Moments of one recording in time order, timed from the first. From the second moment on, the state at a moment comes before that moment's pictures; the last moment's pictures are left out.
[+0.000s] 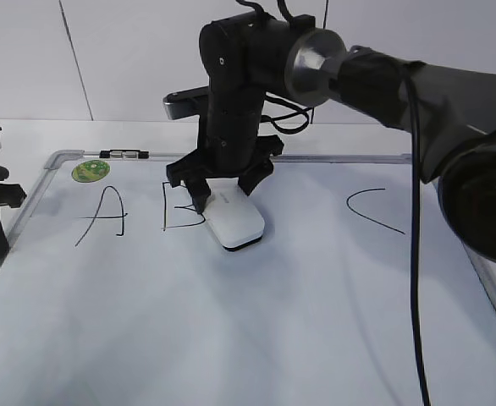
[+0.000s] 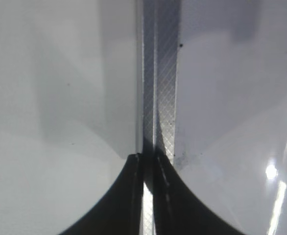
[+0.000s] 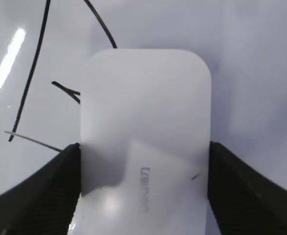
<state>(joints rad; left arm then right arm) 0.03 1.97 -1.26 -0.24 0.97 0.17 0.63 2.44 -2.25 -0.01 1.23 0.12</state>
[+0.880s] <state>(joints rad) 0.03 1.97 -1.26 -0.24 0.97 0.17 0.63 2.46 -2.24 -0.01 1.23 0.12</state>
